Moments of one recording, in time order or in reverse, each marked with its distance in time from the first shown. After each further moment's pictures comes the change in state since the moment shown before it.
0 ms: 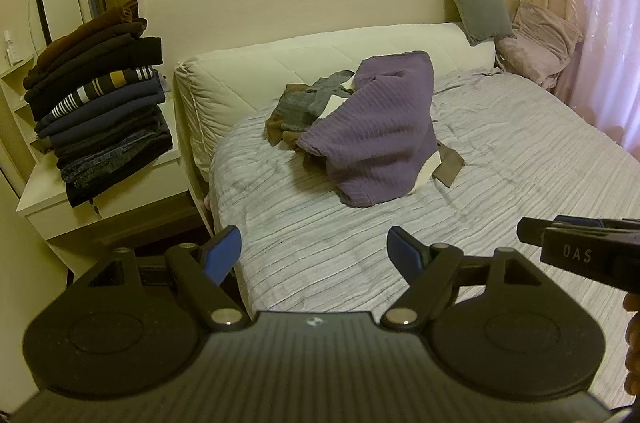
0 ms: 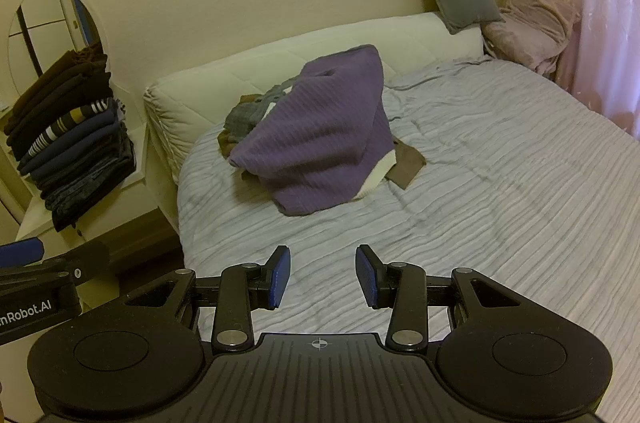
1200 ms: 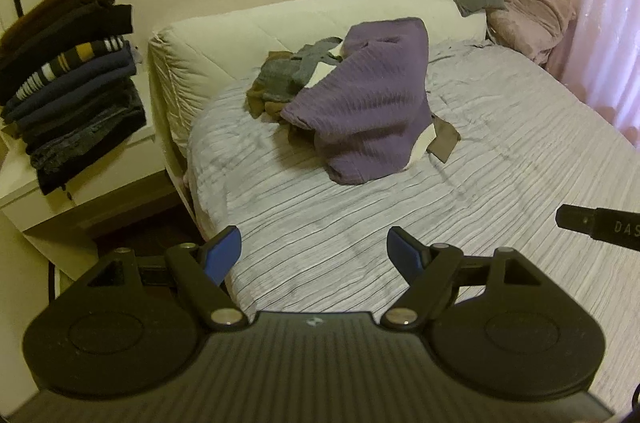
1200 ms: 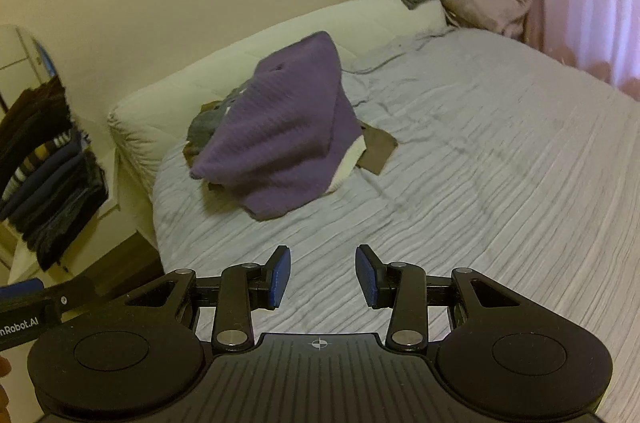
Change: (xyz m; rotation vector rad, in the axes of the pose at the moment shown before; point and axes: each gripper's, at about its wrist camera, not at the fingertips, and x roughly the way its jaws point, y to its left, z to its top) left arm 0.069 0.012 0.012 0.017 0.102 -0.075; right arm 0.027 -0.045 -0.005 0.165 0.005 -0.042
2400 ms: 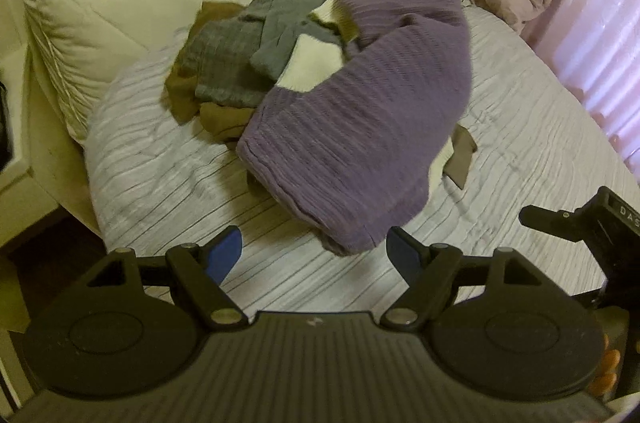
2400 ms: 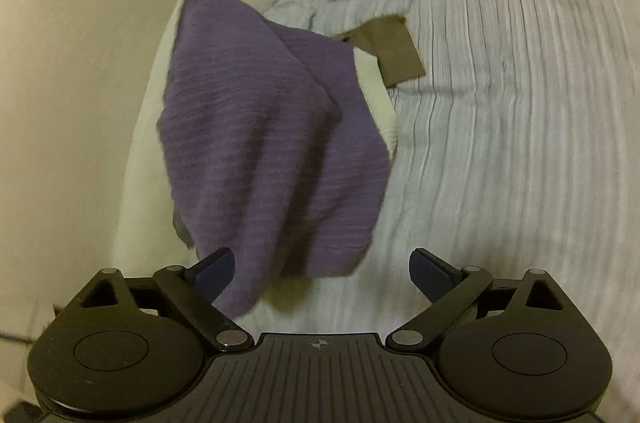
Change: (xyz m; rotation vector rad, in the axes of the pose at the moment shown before) left arm 0.295 0.079 0.149 -0.010 0.245 -0.275; right arm 0.269 -0.035 0.065 0.854 0.169 0.169
